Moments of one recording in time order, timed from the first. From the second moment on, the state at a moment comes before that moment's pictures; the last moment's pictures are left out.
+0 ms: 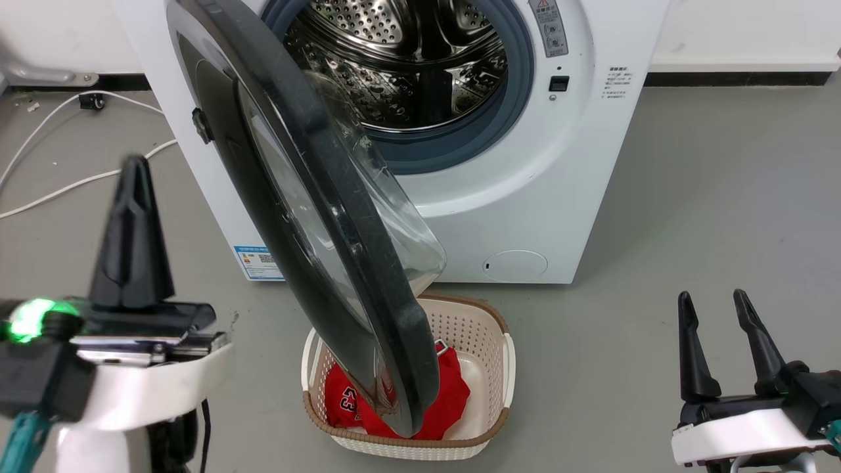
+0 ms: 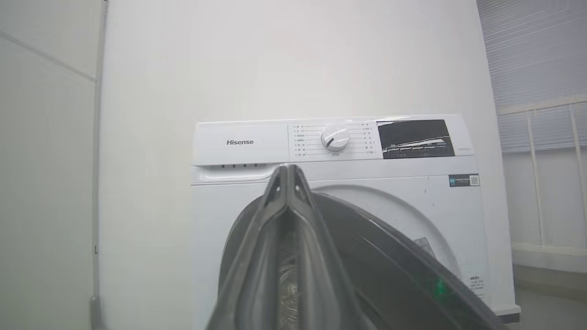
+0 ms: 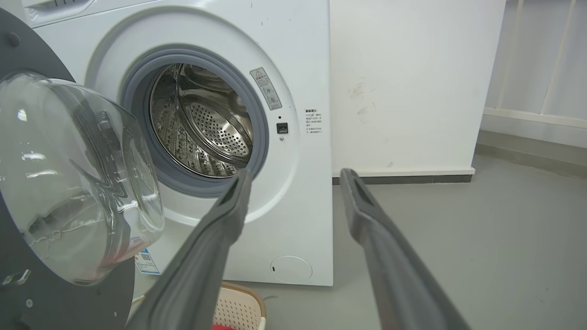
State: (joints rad) left arm -0.15 0.08 0.09 -0.31 -0.11 -0.13 -0.26; right arm 0.03 -0.05 -0.05 0.02 0.12 0.13 -0.26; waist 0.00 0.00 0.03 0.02
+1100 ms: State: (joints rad) left arm 0.04 0.24 -0.60 -0.19 -0.19 -0.13 -0.22; right arm 0.02 -0.05 -0.05 0.05 0.17 0.13 -0.26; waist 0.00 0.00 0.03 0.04
